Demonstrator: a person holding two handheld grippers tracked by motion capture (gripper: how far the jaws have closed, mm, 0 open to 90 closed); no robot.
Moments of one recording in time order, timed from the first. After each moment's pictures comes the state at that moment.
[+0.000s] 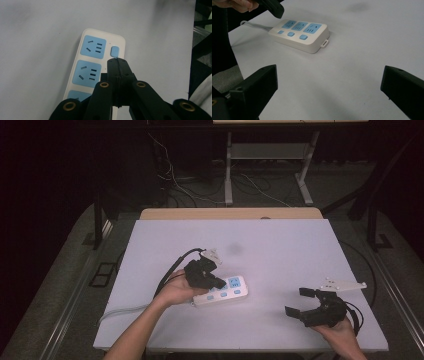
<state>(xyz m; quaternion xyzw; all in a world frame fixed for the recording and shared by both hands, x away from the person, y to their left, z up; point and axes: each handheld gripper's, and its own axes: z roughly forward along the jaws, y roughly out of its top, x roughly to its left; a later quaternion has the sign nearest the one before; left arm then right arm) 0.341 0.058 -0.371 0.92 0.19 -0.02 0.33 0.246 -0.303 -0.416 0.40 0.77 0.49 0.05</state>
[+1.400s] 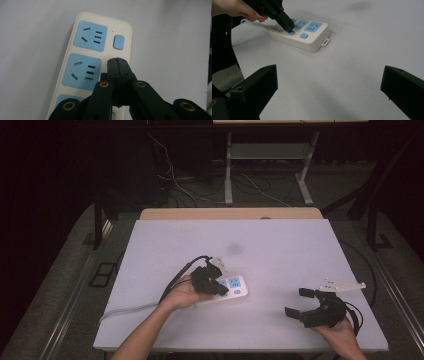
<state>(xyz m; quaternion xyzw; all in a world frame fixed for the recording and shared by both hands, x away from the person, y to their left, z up) 0.343 0.046 -0.404 0.93 0.19 -0.03 0.31 0.245 -0.303 -0.416 0.39 0.78 0.49 0.05</state>
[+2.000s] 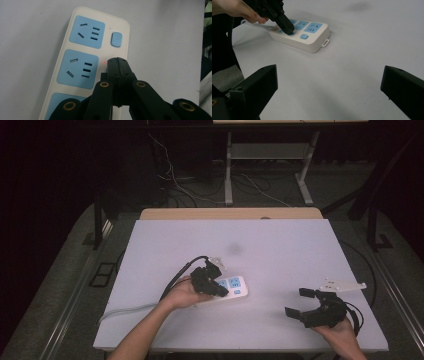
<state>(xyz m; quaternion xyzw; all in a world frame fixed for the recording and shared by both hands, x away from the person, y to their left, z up) 0.346 0.047 -0.408 0.93 0.20 -0.06 0.30 0.245 -0.303 -0.416 0.39 0.78 0.49 0.05</state>
